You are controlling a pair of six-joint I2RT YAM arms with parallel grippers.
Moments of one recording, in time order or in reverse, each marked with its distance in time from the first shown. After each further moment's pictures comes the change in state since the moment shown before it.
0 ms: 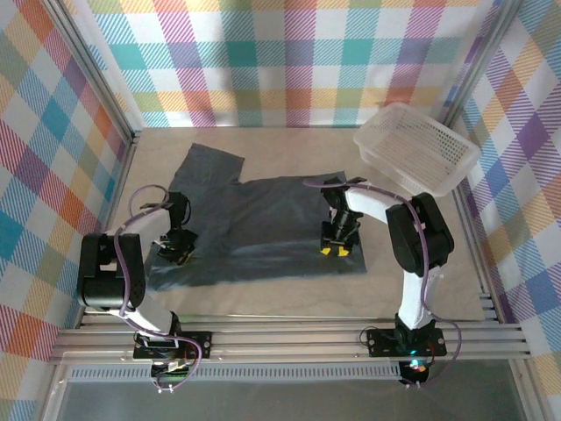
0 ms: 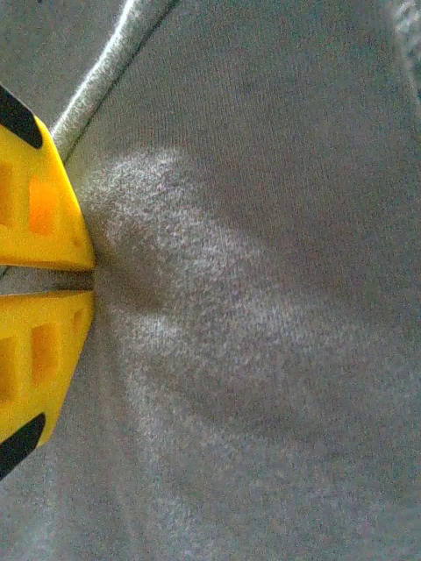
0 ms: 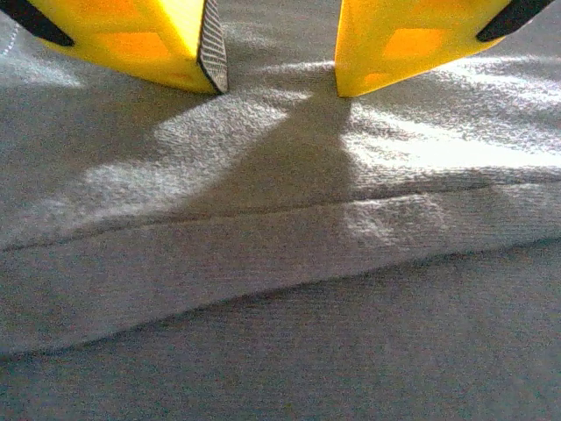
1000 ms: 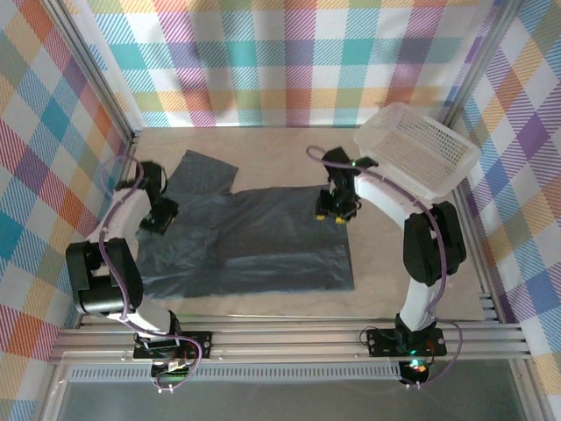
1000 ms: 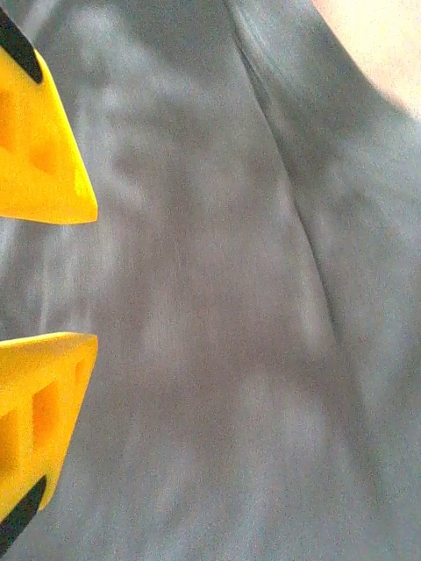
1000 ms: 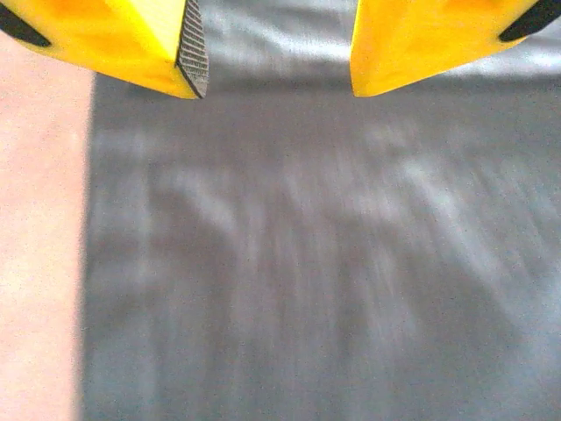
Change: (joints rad) left arm 0.084 0.002 0.347 -0.054 -0.014 0.147; right arm -0.030 -0.089 0.240 0.063 0.140 0.028
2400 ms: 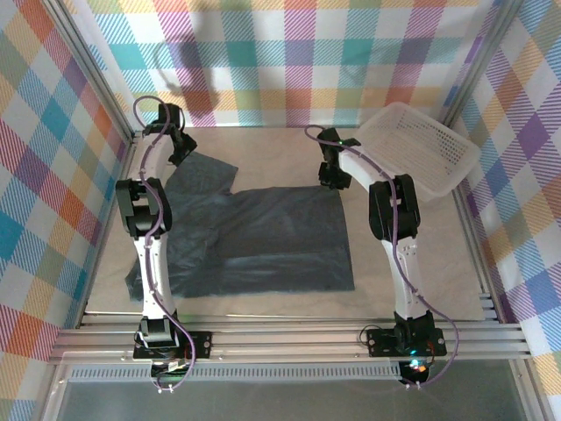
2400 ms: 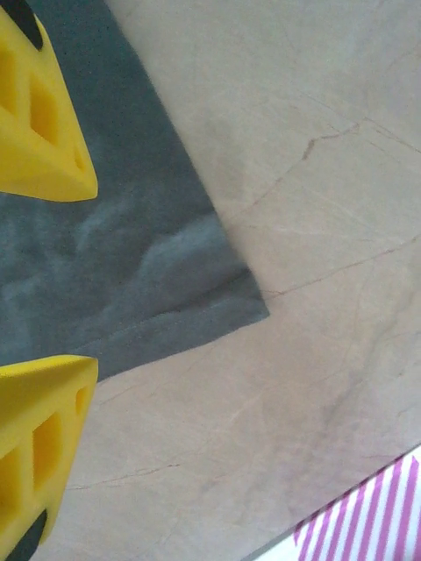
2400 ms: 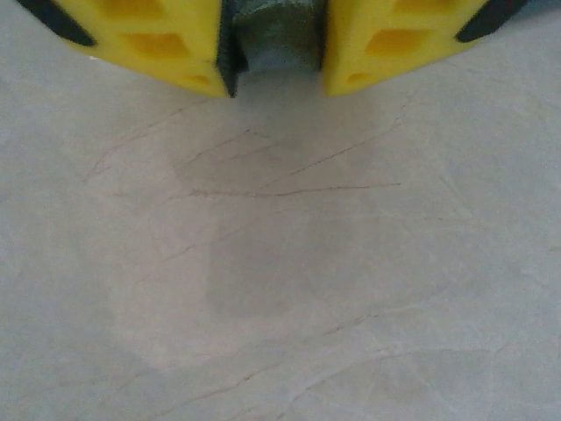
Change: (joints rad) left arm -0.023 0.866 1.065 0.068 0.010 0.187; right arm -0.100 0.544 0.519 0.045 0.236 0.053
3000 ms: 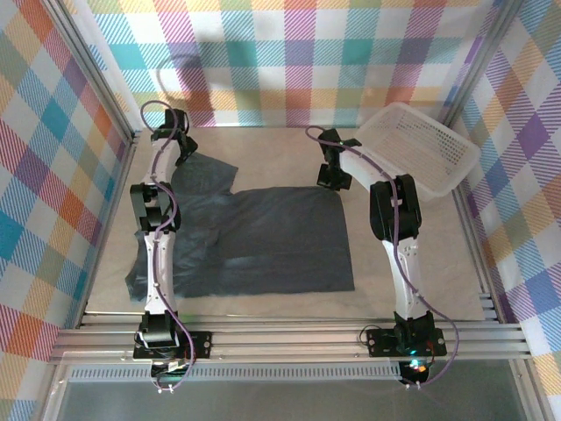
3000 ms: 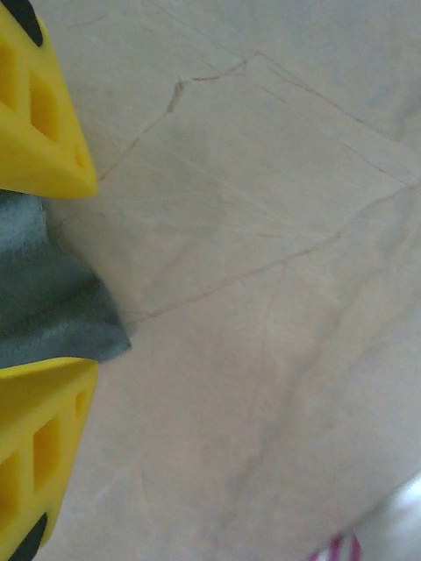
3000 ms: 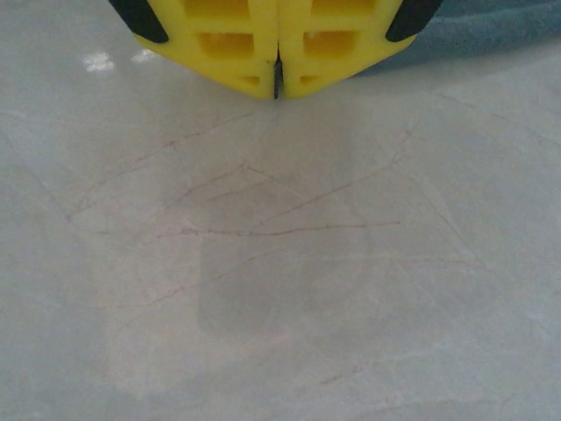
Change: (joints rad) left arm -0.004 0.286 0.320 -0.020 -0.089 0.042; right arm 0.003 -0.019 -0.024 -0.010 -0.036 -0.002
